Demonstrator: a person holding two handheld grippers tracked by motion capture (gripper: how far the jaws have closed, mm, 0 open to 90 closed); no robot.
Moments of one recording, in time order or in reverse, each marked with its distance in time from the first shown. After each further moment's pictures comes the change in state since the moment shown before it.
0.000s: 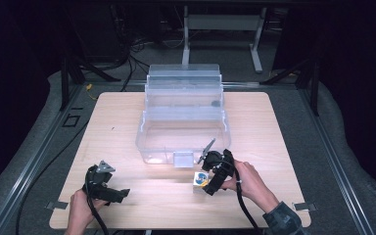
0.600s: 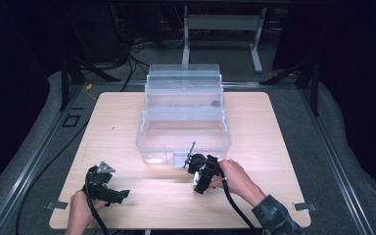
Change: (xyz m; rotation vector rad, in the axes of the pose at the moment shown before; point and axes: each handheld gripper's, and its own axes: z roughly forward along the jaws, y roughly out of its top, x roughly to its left) left arm 0.000 -0.002 0.002 0.015 -0.004 -0.005; right arm 0.009 0.031 0.029 0.100 0.056 -0.120
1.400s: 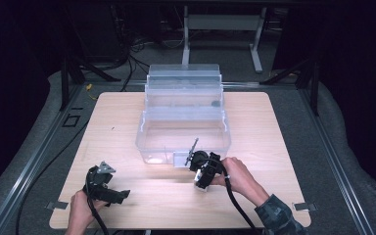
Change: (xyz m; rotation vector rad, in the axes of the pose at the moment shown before) left arm -0.001 0.000 -0.001 -0.006 -0.002 0.005; right arm 0.000 -0.003 -0.021 -0.022 -0.002 0.010
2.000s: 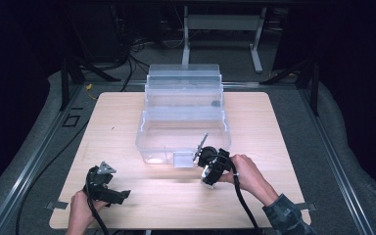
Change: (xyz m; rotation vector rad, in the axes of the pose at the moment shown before) left arm -0.004 0.001 -0.003 -0.008 0.004 0.012; right arm -0.008 -0.015 -0.021 -0.010 -0.023 0.041
